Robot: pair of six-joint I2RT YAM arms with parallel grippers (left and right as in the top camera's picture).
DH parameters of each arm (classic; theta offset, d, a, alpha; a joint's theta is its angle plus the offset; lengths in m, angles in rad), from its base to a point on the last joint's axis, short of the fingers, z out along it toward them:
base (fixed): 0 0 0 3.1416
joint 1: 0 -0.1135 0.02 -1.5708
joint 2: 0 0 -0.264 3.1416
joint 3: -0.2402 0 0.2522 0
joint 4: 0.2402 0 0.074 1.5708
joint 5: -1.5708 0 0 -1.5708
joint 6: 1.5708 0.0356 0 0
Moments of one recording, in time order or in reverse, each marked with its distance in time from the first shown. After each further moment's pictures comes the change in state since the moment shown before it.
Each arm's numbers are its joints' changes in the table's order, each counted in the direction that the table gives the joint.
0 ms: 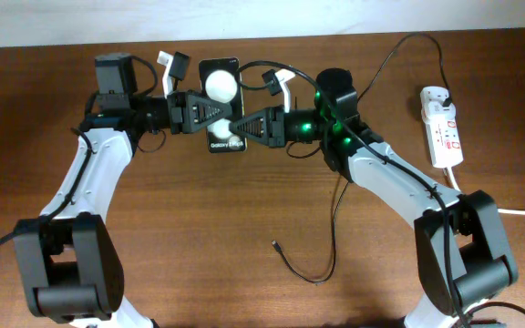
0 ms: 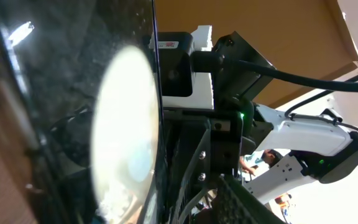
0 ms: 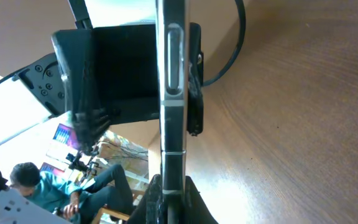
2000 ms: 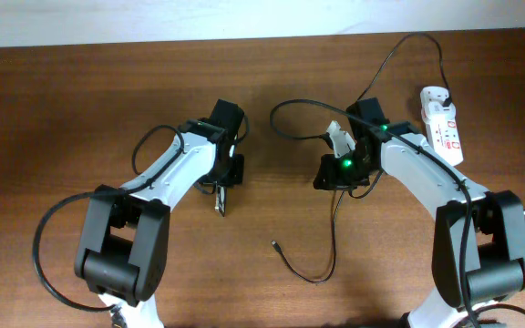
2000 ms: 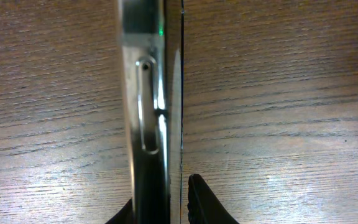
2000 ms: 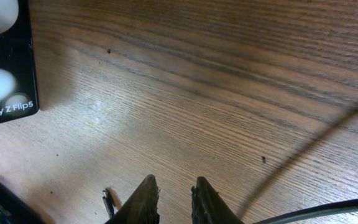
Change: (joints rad) left arm 0.395 -0.141 0.000 0.622 1.530 -0.064; right arm 0.181 0.010 -0.002 1.164 -0.607 -0.606
